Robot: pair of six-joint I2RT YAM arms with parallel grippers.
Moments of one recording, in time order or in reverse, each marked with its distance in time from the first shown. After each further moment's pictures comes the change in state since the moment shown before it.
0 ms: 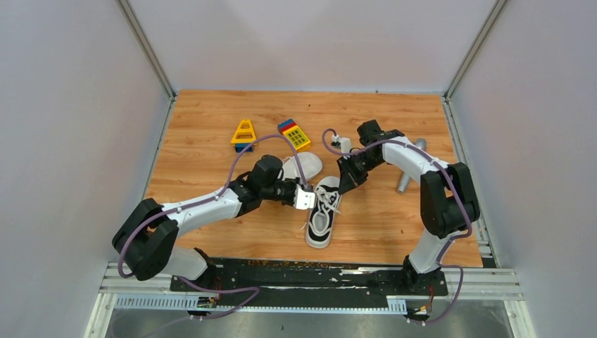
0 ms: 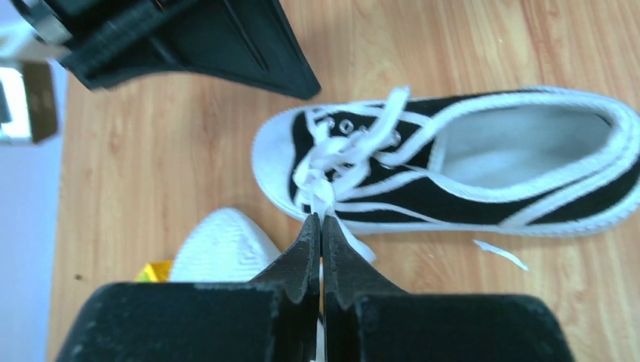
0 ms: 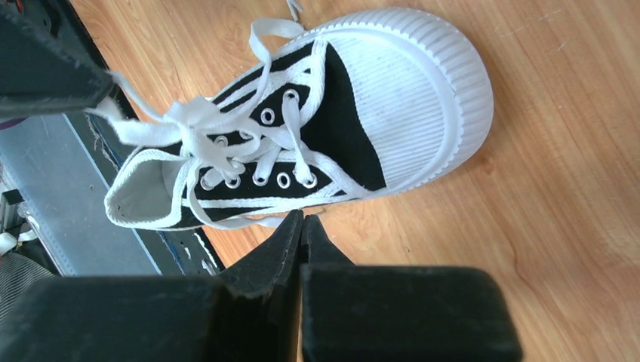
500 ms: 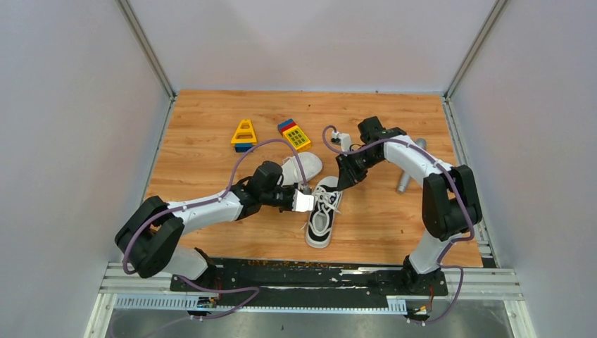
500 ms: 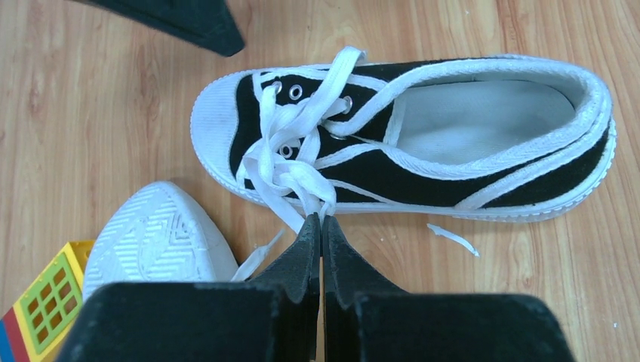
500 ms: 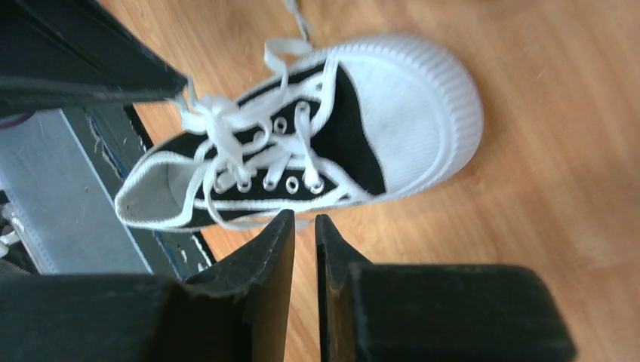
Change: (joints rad) left arm 0.000 0.006 -0.074 -0.014 -0.011 -0.082; right arm 0.000 -0.047 -0.011 -0.005 0.004 -0.018
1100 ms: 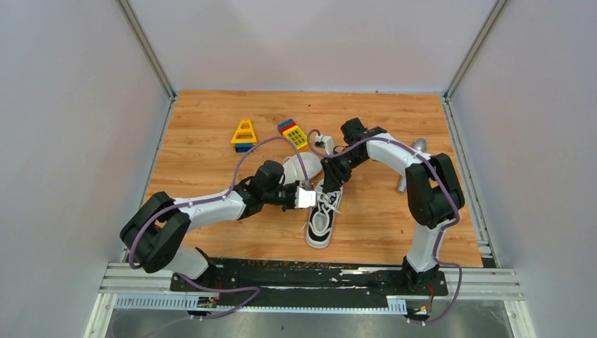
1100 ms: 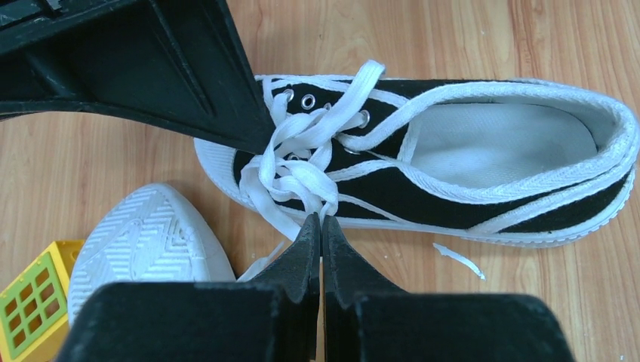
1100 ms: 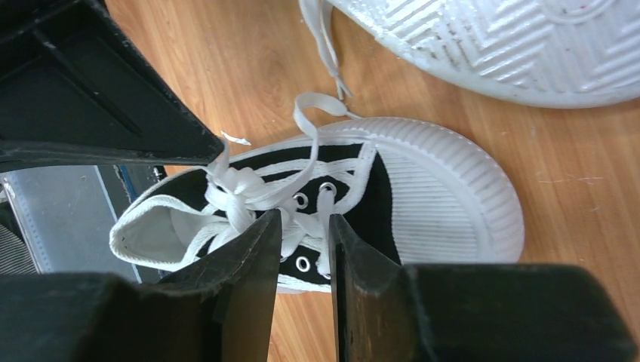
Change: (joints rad) left arm 0.000 0.056 0.000 0.090 -0.001 -0.081; right arm 0.082 0.163 0.111 0.058 -0.078 -0.060
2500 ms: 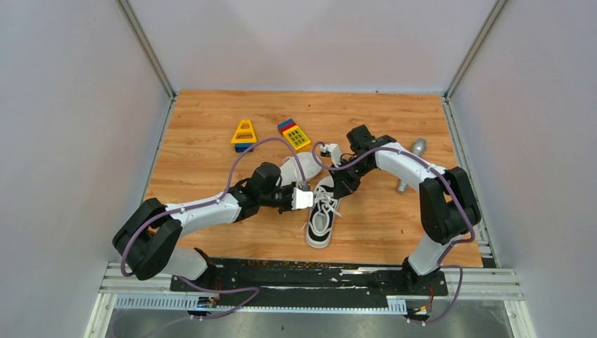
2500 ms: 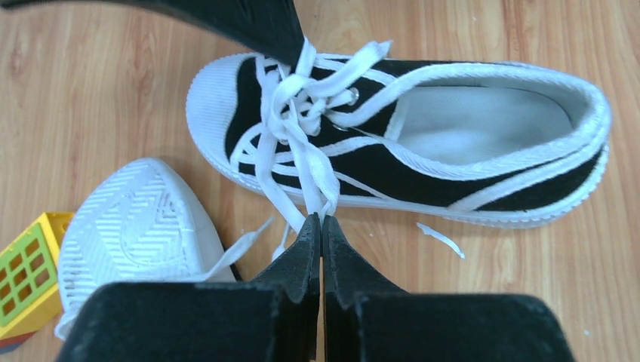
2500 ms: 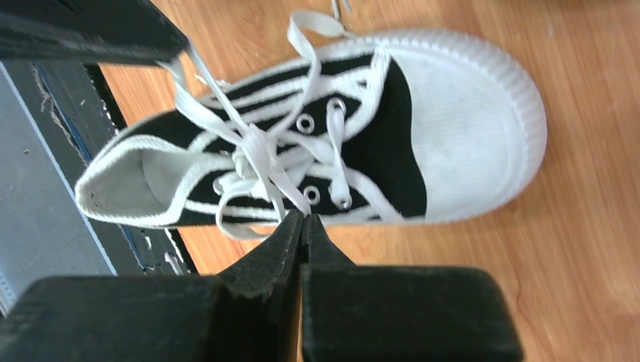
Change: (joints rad) left arm 0.000 -0.054 -0.022 -0.037 -0.036 -0.029; right arm 0.022 -0.148 -0.133 -0.013 0.118 -0.045
